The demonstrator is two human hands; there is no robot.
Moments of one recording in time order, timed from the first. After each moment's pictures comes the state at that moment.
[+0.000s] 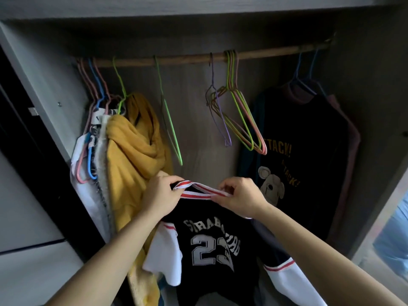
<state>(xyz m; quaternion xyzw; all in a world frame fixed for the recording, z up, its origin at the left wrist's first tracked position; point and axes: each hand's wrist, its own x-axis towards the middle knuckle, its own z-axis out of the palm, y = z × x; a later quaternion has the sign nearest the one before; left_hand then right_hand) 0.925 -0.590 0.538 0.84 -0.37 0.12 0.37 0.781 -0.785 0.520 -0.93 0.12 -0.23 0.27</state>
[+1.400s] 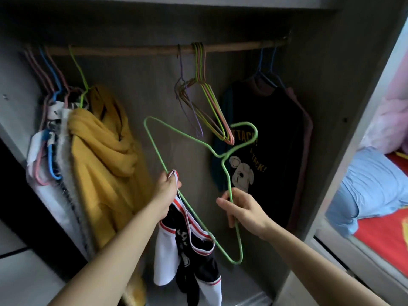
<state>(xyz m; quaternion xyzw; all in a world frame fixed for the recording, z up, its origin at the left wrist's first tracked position) 0.897 -0.654 0.507 0.74 -0.18 -0.22 0.61 0.690 -0.768 0.484 -0.78 0.18 -0.23 0.55</state>
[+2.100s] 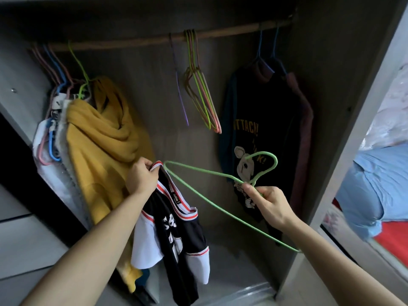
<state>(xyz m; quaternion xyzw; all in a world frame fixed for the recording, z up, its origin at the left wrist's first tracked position) 0.887 -0.640 0.515 0.90 -0.15 0.14 0.39 0.608 -0.843 0.475 -0.83 0.21 -0.28 0.43</state>
